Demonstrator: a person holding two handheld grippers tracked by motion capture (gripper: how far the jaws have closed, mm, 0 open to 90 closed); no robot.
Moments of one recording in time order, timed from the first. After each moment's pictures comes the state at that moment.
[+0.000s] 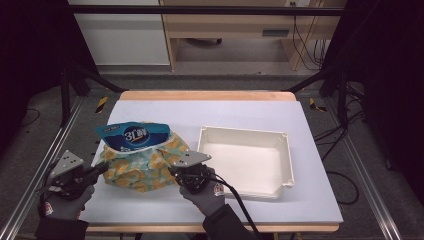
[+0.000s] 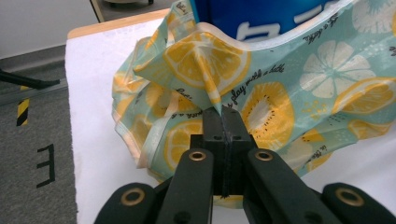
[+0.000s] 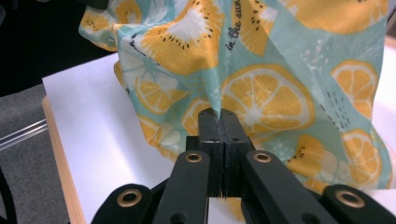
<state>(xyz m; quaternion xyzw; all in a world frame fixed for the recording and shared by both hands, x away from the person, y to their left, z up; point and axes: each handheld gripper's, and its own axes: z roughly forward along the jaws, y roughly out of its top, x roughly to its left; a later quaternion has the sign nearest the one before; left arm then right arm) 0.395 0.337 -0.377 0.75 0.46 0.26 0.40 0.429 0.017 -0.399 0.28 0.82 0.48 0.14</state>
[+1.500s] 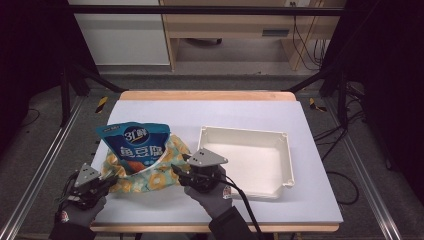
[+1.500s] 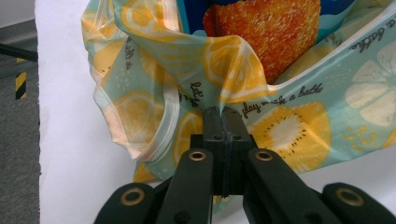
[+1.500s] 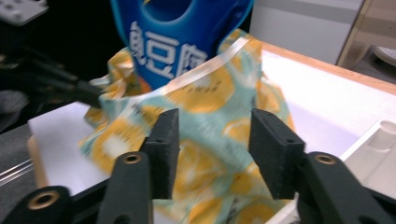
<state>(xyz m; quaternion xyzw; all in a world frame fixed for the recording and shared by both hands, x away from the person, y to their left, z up) 0.395 0.328 -0.429 0.77 0.47 0.24 0.35 0.422 -0.006 -0.386 0.30 0.77 0.53 0.18</state>
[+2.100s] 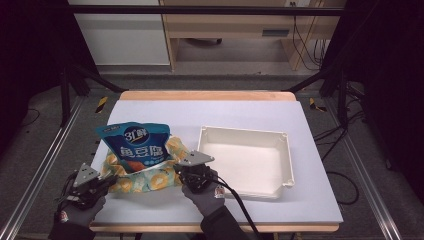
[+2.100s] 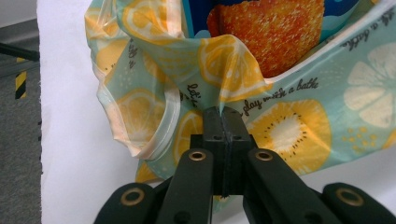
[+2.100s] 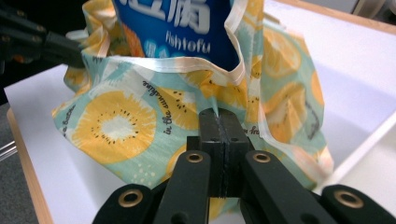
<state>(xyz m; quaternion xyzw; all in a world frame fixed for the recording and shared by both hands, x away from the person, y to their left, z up) 0.396 0.330 -0.430 0.77 0.47 0.24 0.35 0.433 0.014 -0.415 0.33 0.80 0.47 0.15</state>
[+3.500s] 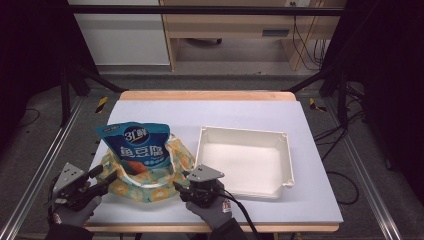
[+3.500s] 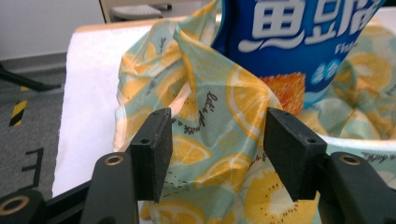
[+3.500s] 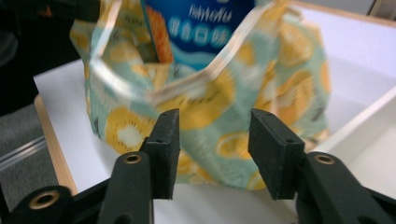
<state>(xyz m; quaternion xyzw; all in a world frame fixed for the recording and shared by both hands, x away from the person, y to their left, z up) 0.384 0.342 -0.415 0.70 0.48 0.28 0.46 0.408 -0.005 -0.434 0.31 0.79 0.50 0.15</state>
